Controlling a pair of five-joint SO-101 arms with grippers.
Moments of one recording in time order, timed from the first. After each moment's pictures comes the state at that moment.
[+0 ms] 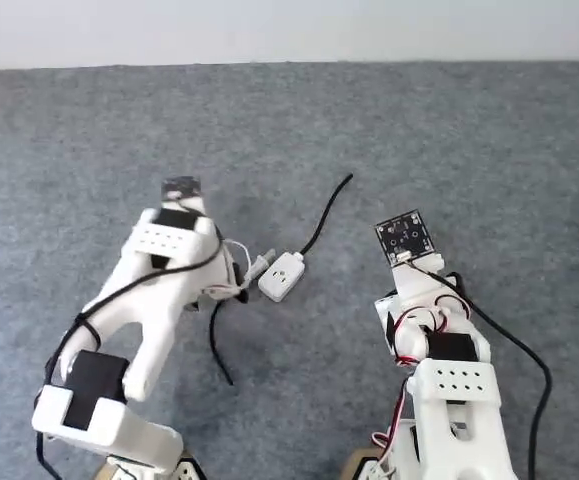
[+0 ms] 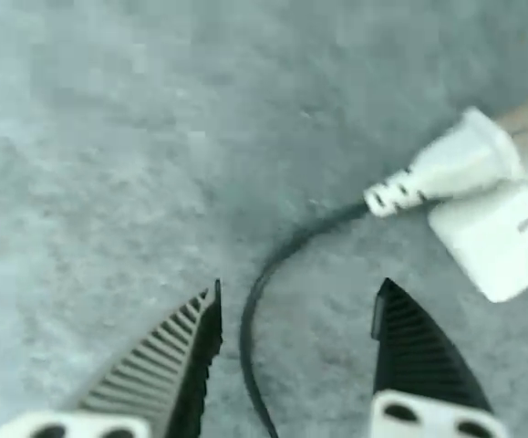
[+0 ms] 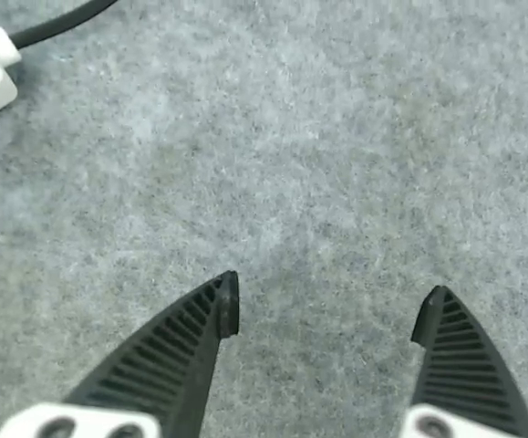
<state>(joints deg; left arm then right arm) 6.9 4.3 27.3 75.3 30.5 -0.4 -50.7 74.8 38.0 22.1</state>
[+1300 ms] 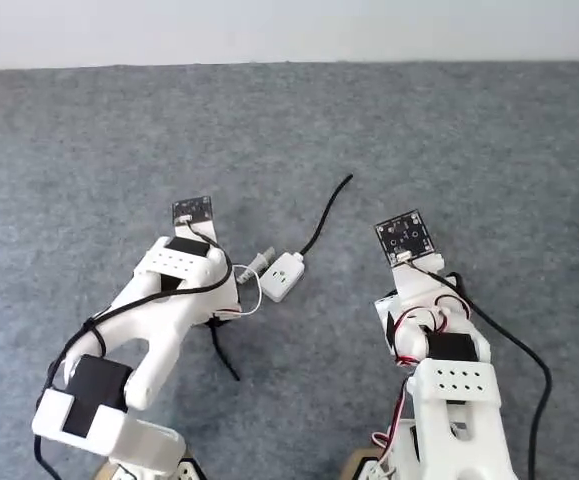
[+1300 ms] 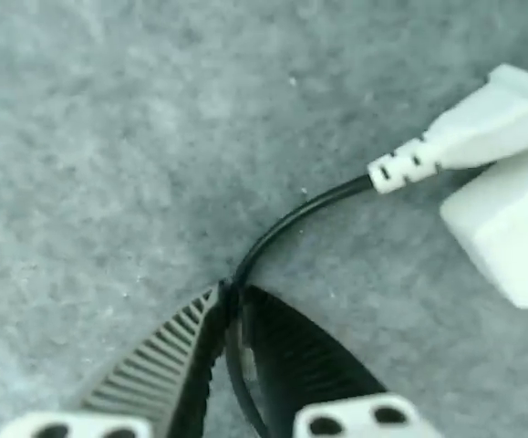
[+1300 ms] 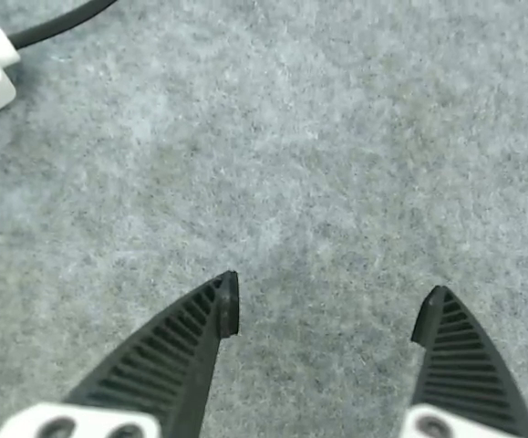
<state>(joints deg) 10.6 3.4 39.8 63.1 33.4 -0.4 -50.7 74.8 38.0 22.1</state>
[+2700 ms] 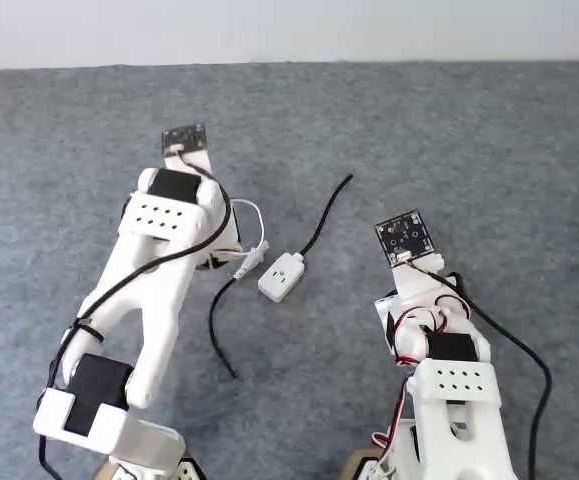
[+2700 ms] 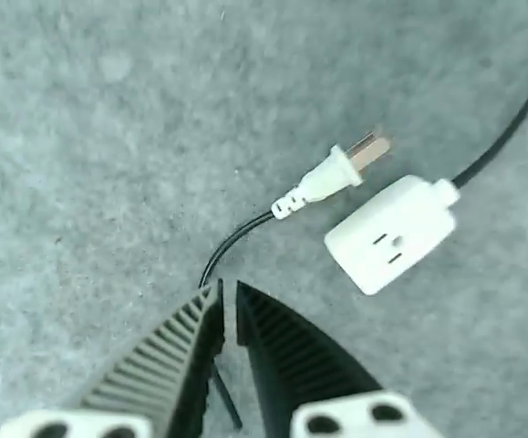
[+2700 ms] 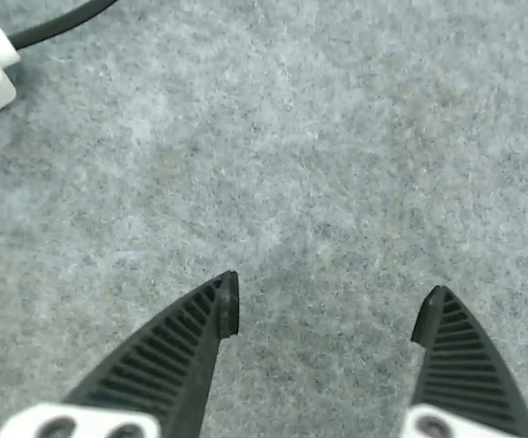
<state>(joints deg) 10.3 3.0 7.3 87.6 33.4 -0.4 -50.7 74.8 38.0 22.1</state>
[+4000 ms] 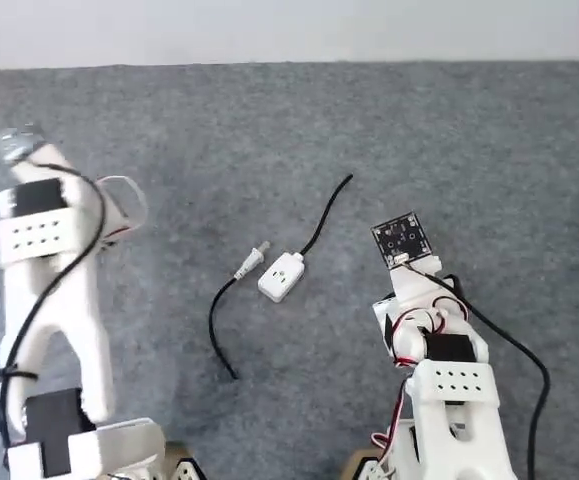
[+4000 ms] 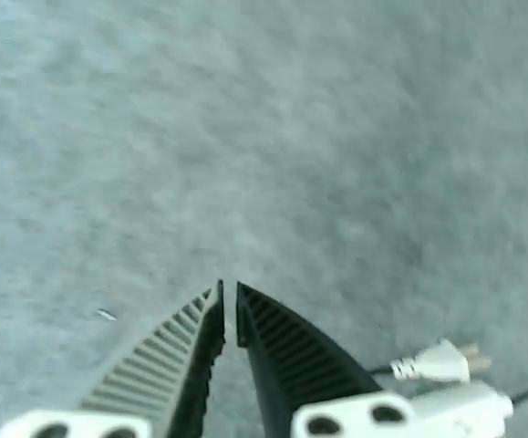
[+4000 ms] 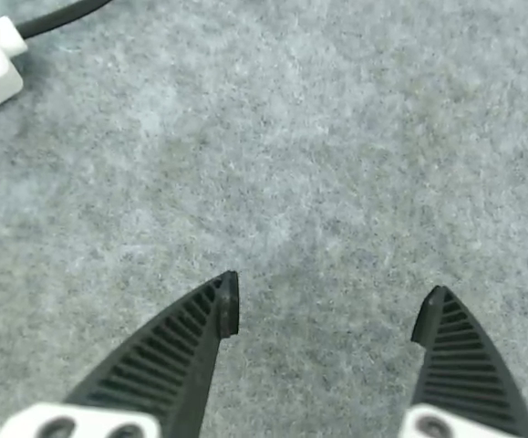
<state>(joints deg) -18.5 -7.0 12.0 82.2 33.4 -1.0 -50.7 75.5 38.0 22.1</state>
